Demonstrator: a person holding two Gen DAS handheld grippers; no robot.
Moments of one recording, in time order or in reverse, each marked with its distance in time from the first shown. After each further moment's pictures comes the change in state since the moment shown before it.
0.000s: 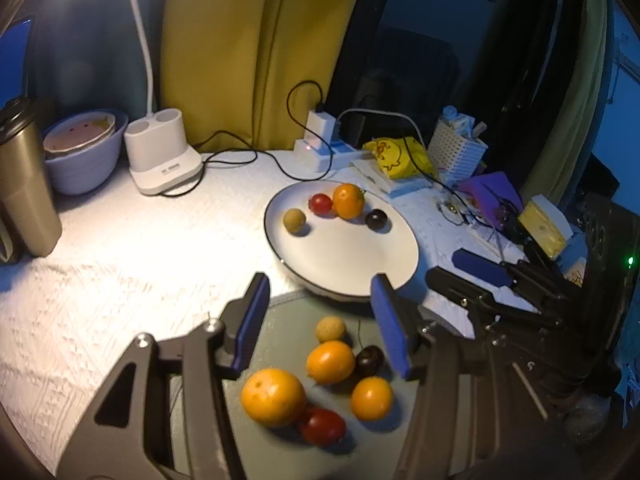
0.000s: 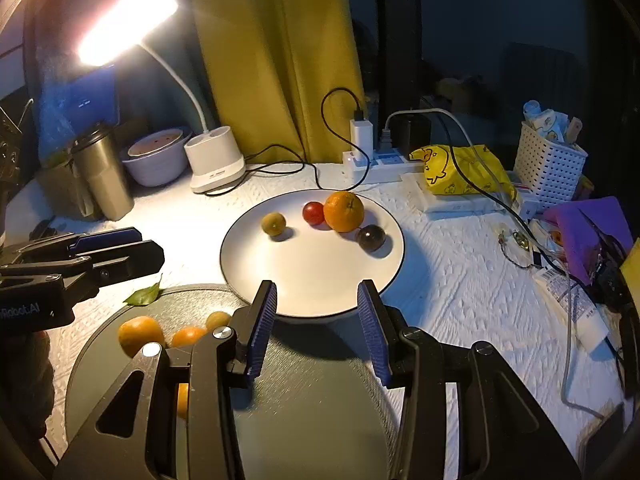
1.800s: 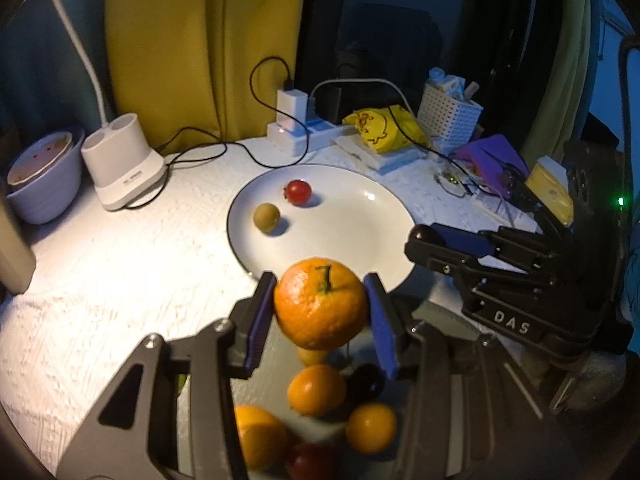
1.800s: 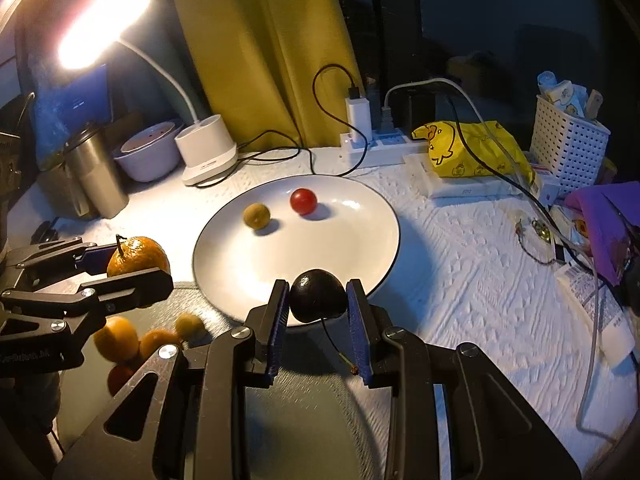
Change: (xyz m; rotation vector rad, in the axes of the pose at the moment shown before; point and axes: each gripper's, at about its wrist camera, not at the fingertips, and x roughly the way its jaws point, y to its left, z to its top) left arm 0.052 -0.031 0.005 0.108 0.063 0.012; right arm 0.038 -0.030 0.003 0.025 0.043 0.067
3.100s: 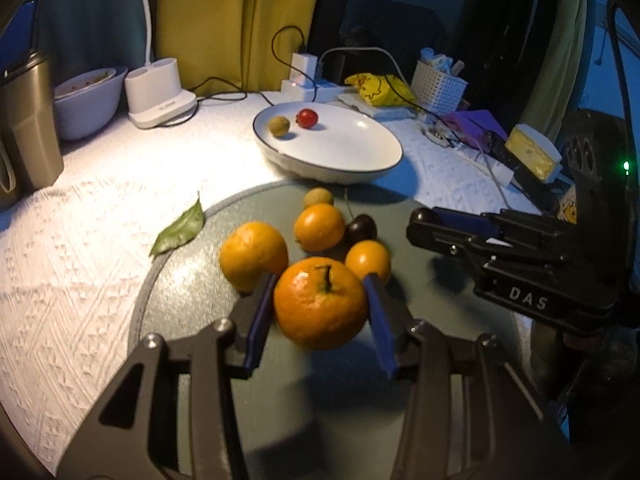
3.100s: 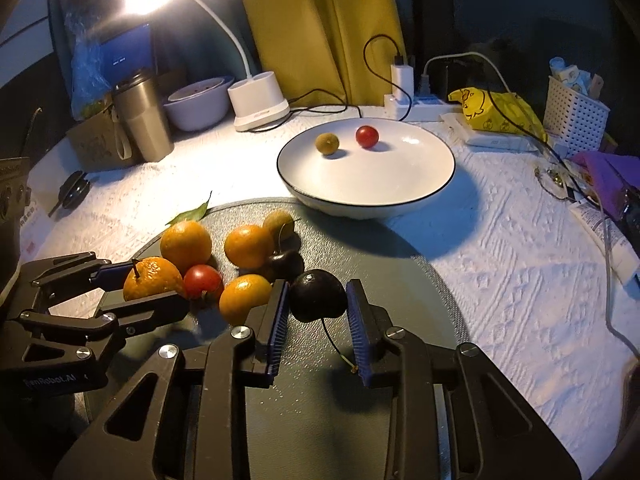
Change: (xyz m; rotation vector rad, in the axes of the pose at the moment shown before) left arm -0.058 0.005 -0.098 -0.048 0.018 -0.014; right arm -0.040 0.061 -0.063 -0.034 0.070 0.038
